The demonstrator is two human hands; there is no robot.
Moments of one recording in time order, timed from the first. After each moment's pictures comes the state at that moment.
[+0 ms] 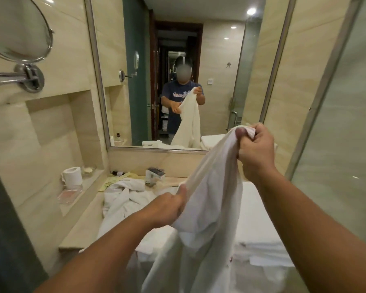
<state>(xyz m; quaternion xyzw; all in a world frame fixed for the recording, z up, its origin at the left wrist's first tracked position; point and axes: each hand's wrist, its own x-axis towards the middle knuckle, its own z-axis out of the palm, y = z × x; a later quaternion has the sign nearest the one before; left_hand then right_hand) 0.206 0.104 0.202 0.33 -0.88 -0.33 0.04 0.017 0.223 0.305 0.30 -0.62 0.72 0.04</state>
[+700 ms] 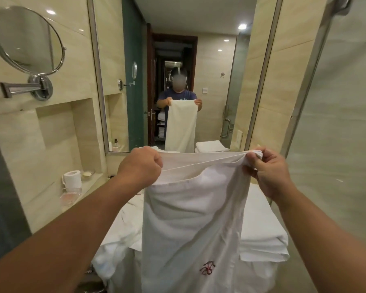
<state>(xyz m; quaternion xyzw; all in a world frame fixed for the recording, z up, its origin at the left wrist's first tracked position) 0.250 0.113 0.307 0.38 -0.87 -0.19 0.25 0.012 0.311 0.285 0.29 -0.59 0.75 -0.10</state>
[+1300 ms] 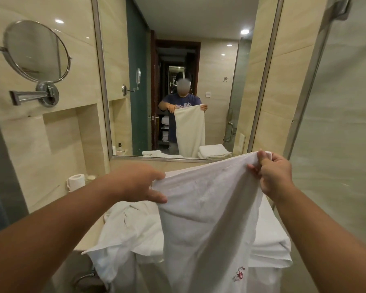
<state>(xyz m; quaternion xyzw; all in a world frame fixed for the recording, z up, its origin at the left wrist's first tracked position) 0.269 0.092 0.297 0.19 -0.98 0.06 0.04 -0.005 0.302 0.297 0.13 -0.55 0.82 -0.09</state>
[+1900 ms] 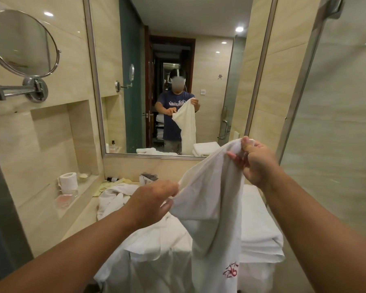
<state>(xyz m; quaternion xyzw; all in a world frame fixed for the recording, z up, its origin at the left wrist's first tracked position) 0.234 0.104 0.199 0.05 -0.95 -0.01 0.31 0.026 0.293 0.330 0.15 -0.48 0.83 -0.23</state>
